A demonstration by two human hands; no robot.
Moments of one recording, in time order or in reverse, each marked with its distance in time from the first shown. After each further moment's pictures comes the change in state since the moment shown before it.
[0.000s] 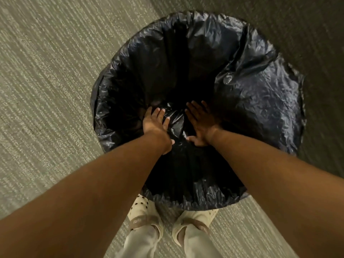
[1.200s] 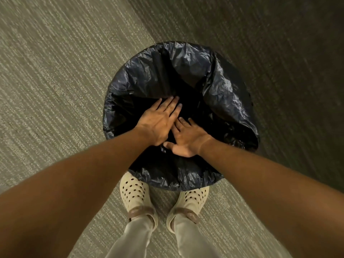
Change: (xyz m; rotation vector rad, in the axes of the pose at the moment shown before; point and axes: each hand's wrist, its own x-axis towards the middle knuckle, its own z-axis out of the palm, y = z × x) left_hand -0.037 -0.019 -0.032 -0.076 0.567 0.240; right_hand -0.089 -0.013 -0.055 0.355 -0.046 -0.113
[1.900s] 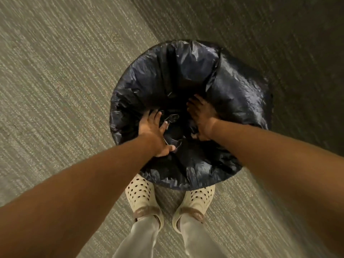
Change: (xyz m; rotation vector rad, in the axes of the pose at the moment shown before) left_hand -0.023 0.005 0.006 0.068 -0.497 -0.178; right_hand 0.020 0.036 -0.017 -0.804 -0.052 0.128
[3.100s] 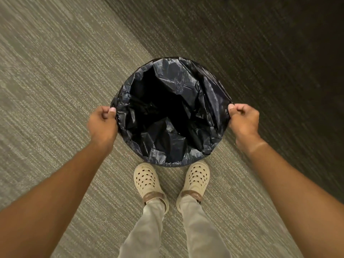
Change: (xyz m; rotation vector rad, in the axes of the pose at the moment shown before) left_hand -0.099 -0.076 0.014 -1.836 0.825 -0.513; right_hand -0.137 0.017 0.056 2.326 0.659 1.115
